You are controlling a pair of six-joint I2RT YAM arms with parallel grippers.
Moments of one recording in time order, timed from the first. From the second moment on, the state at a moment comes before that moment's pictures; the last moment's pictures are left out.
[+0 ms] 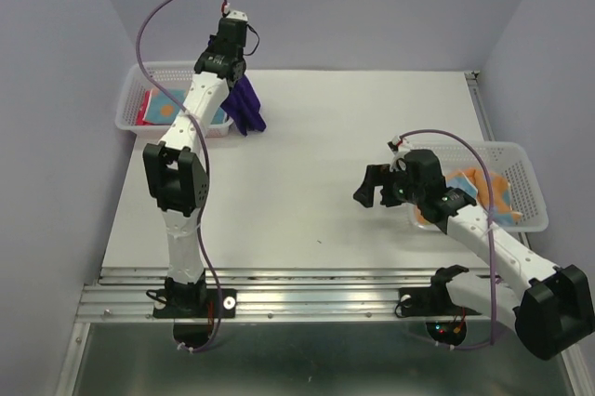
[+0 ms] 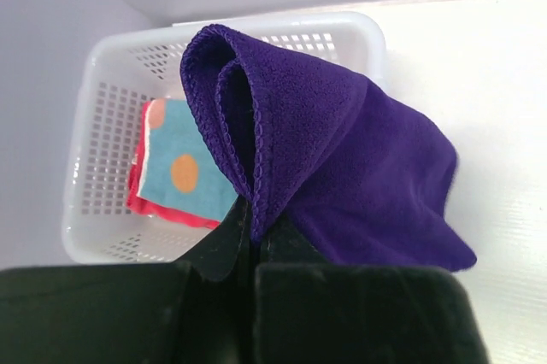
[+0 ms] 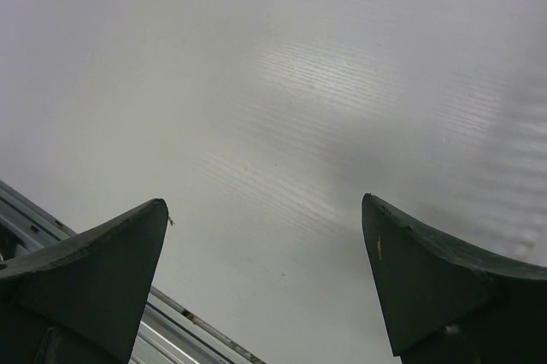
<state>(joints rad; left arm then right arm) -0.27 2.07 2.11 -0.63 -0.53 0.10 0.42 1.03 0.63 -0.26 -0.25 0.37</state>
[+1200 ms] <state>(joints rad) 0.00 2.03 1.94 -0.43 -0.30 0.29 0.42 1.06 0.63 -0.26 -0.17 0.37</state>
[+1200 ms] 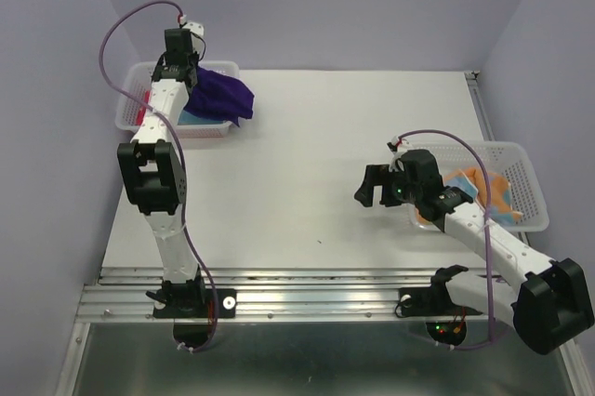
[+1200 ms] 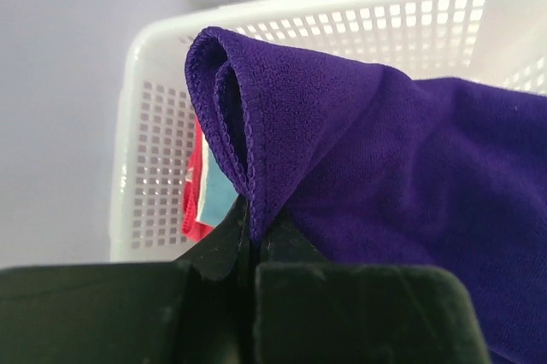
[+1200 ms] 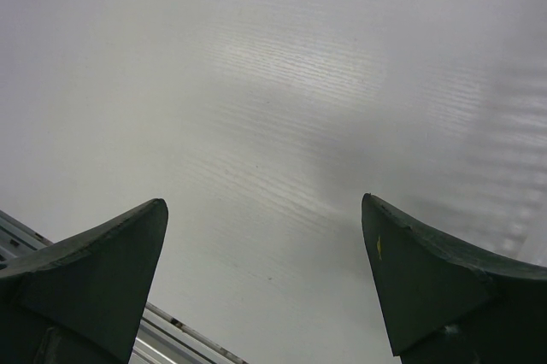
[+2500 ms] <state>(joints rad) 0.15 2.17 2.03 -0.40 -0.26 0.24 0.42 1.14 0.71 -0.35 -0.02 0.39</state>
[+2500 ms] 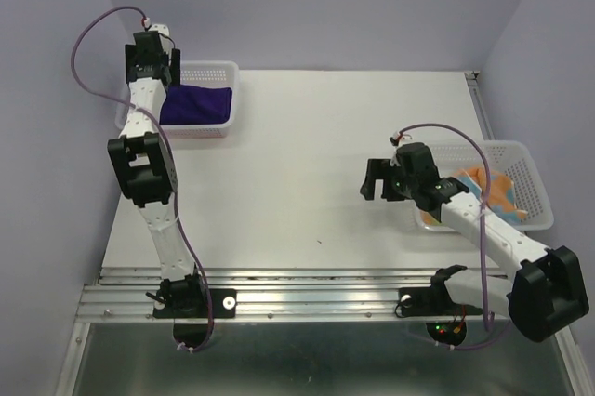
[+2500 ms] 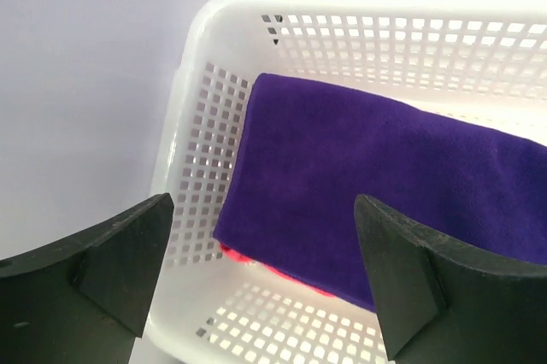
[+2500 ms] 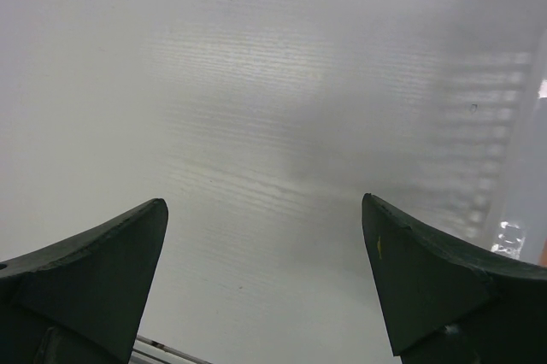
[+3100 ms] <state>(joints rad) -0.21 1.21 1.21 -0.11 0.06 -0.28 -0.01 1.02 0.89 -0.56 0.37 0.63</state>
